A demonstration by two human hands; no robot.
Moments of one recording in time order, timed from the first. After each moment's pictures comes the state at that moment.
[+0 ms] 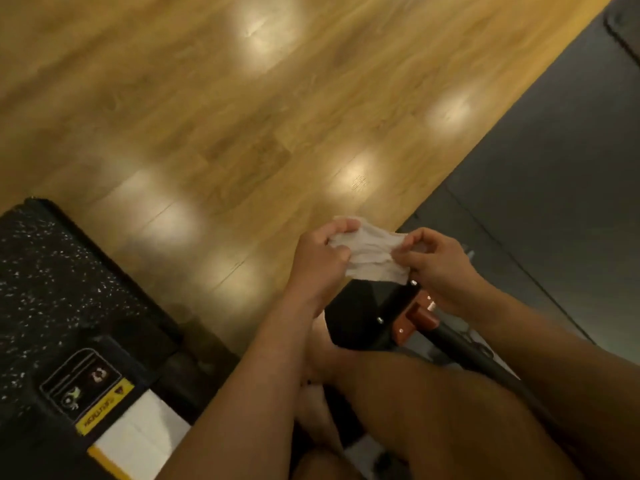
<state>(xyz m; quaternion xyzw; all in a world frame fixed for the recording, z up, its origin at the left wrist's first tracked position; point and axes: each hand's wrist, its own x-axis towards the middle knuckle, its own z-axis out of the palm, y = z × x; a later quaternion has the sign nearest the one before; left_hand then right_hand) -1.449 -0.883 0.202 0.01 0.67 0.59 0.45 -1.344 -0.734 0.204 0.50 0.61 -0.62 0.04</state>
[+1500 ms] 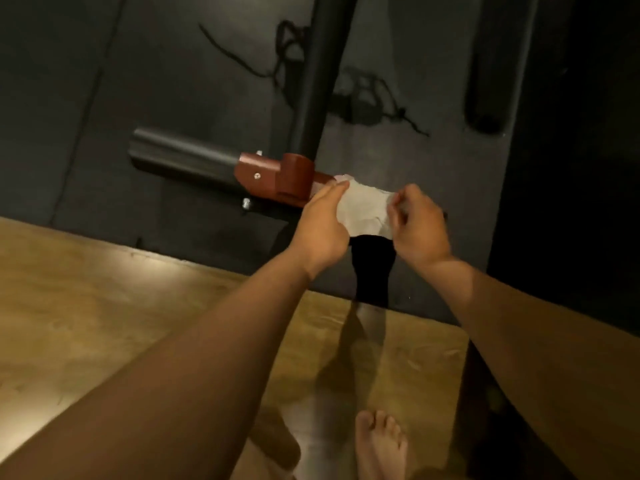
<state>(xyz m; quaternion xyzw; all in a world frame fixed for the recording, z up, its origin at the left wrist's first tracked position) -1.282 -0.704 -0.082 0.81 0.22 -0.14 0.52 -1.214 -0.861 -0.114 0.95 0.09 -0.15 -0.25</state>
